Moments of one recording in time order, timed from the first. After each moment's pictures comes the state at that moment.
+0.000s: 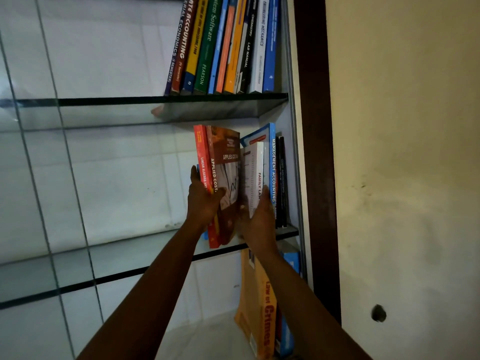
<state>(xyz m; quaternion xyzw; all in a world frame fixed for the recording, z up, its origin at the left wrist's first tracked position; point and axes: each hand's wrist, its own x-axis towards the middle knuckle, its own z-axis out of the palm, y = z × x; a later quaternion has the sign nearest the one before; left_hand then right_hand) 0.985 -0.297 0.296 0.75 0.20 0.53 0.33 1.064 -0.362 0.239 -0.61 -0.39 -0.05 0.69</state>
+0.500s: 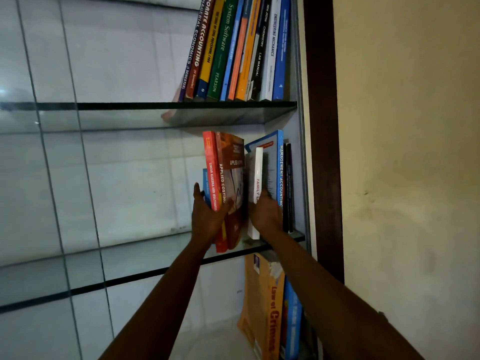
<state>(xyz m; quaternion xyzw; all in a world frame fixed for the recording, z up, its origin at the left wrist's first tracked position) 0.979 -0.287 0.270 0.72 0.20 0.54 0.38 1.084 -0.347 0.272 -0.75 -0.38 -0.08 0.53</state>
